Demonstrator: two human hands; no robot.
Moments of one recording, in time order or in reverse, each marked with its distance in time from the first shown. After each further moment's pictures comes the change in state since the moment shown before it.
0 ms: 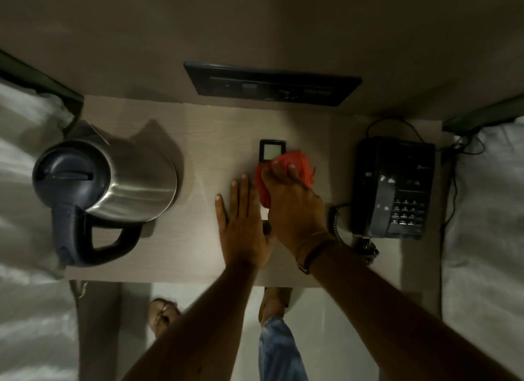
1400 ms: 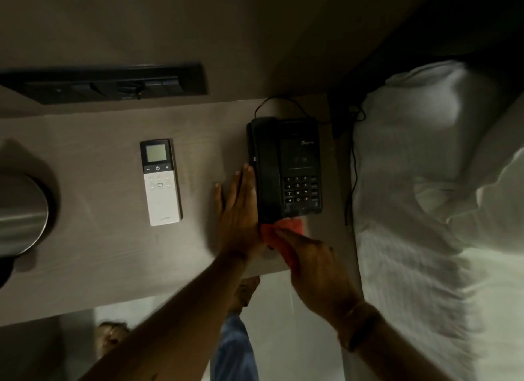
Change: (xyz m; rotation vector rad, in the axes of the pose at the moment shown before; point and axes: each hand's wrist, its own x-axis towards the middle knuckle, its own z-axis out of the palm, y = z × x) left_hand 0.001 0.181 0.022 -0.349 -0.096 0.252; right_hand -0.166 0.195 0.003 0.412 -0.054 0.148
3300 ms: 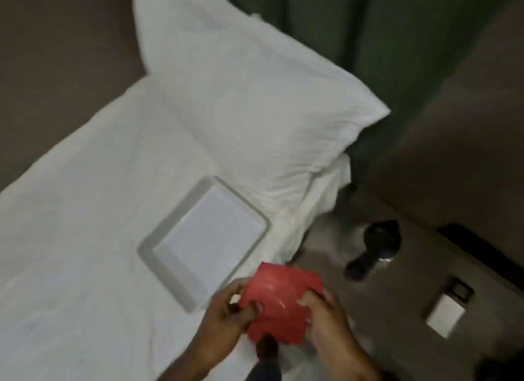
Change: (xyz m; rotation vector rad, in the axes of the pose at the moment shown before) left_hand -0.443 -0.197 -0.510 -1.205 0.590 -0.939; right_hand -0.115 -0.528 0.209 0.737 -0.443 0.191
